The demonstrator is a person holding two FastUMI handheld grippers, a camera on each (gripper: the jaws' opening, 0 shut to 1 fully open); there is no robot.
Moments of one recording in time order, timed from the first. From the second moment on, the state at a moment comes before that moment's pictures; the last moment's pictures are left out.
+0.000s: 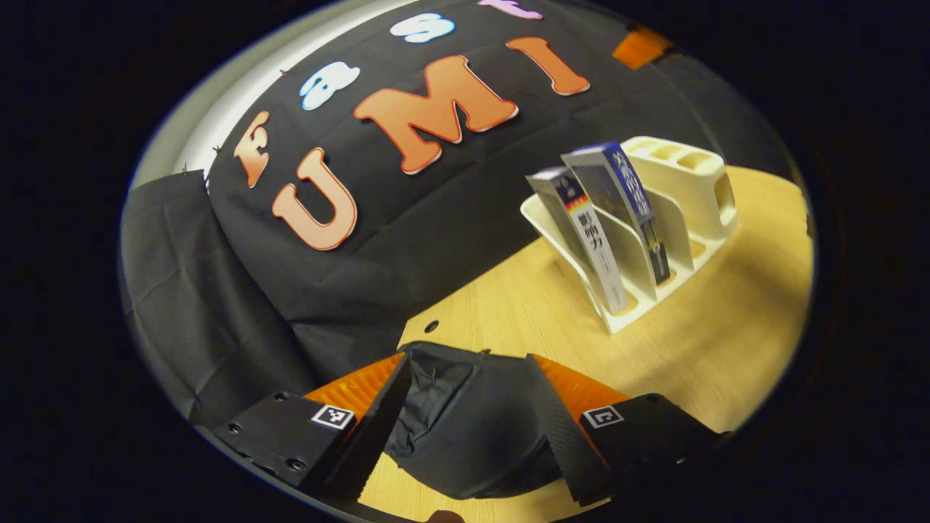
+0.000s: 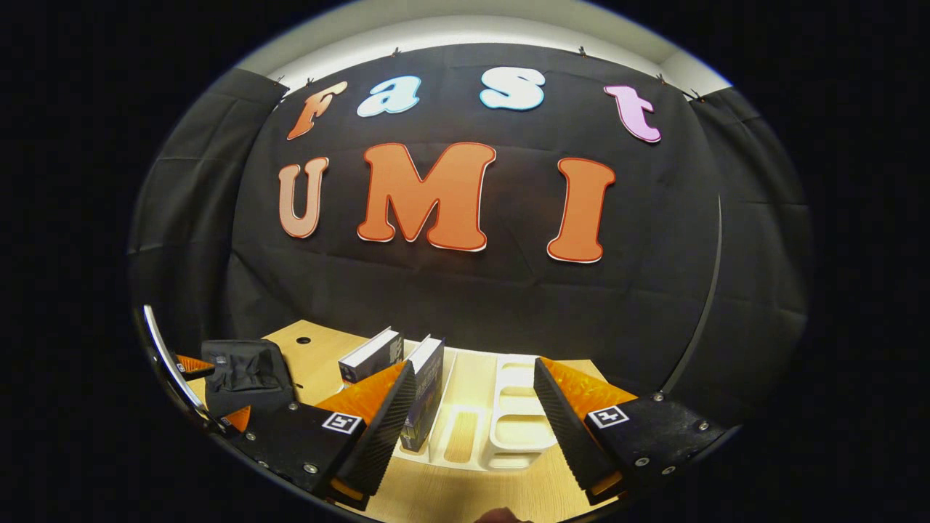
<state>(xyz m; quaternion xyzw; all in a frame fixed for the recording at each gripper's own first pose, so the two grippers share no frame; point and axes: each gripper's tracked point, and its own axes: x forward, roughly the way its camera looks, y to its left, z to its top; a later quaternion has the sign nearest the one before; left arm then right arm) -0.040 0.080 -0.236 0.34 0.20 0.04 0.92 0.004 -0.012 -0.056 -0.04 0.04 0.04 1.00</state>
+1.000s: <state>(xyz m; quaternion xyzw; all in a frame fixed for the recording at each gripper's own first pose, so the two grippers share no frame) -0.038 0.143 -0.328 0.44 0.29 0.09 0.84 0.006 -0.027 -0.062 -0.06 0.04 0.04 1.00</state>
